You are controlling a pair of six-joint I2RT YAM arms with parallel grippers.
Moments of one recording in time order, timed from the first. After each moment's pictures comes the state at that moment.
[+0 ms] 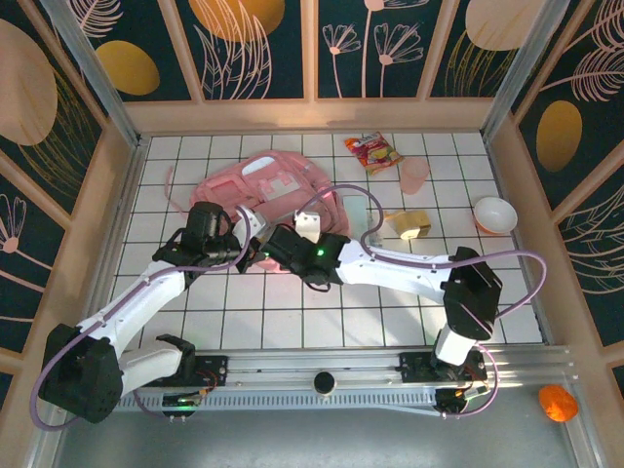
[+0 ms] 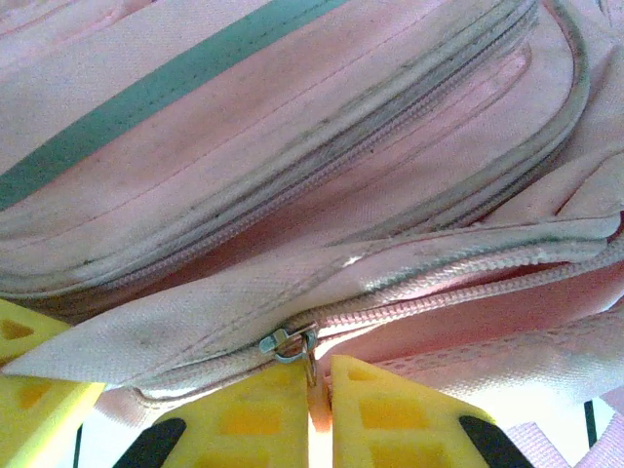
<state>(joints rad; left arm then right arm) -0.38 1.13 0.68 -0.27 0.59 0.29 1.17 1.69 1.33 -0.69 0.50 1.05</state>
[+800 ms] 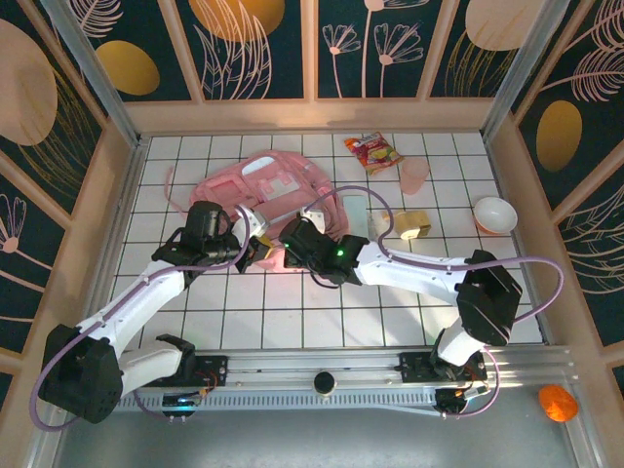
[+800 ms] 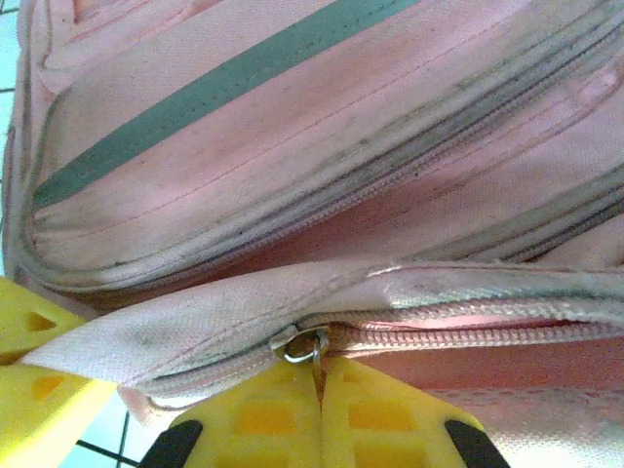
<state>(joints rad) -0.38 1.13 0.69 -0.28 0.57 0.28 1.10 1.60 1.15 -0.41 0.32 0.89</state>
